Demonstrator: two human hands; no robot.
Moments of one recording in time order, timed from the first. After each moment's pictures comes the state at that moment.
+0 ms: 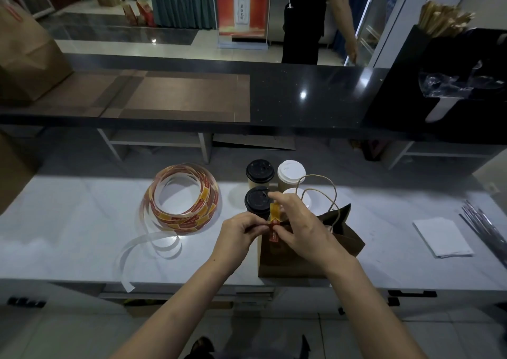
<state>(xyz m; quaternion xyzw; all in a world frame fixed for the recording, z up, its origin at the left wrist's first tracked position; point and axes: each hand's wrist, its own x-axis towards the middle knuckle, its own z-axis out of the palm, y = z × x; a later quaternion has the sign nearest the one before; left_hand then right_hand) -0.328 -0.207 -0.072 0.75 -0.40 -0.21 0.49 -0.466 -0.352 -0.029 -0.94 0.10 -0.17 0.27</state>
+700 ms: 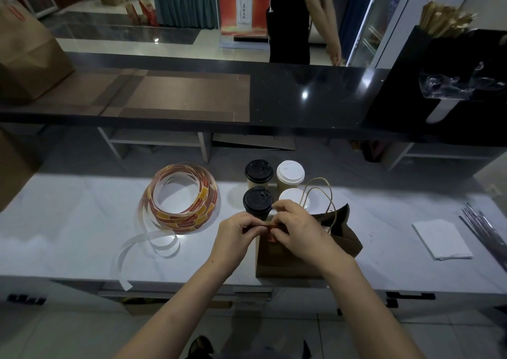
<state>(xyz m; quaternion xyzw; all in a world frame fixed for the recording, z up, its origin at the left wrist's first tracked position) -0.333 -0.208 -0.069 0.77 -0.40 -0.18 0.47 -0.456 -0.360 -0.040 -0.96 0.15 -0.10 0.22</state>
